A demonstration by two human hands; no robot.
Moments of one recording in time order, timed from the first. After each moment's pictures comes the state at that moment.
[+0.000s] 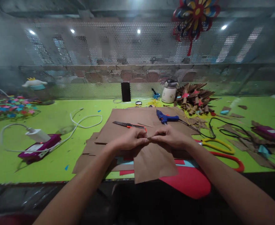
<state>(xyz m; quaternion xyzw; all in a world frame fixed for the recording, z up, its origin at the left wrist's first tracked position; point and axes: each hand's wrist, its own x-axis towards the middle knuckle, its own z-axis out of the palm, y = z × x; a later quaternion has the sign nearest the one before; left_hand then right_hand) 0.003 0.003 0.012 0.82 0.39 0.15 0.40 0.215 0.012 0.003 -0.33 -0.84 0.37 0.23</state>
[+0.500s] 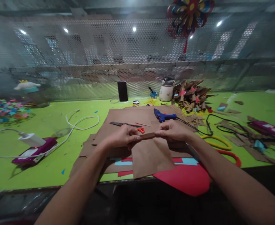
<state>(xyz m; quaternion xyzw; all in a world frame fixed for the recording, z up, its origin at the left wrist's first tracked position) -0.008 0.006 0.020 0.78 0.42 0.14 0.45 0.238 0.029 -0.007 -0.40 -0.78 0.41 0.24</state>
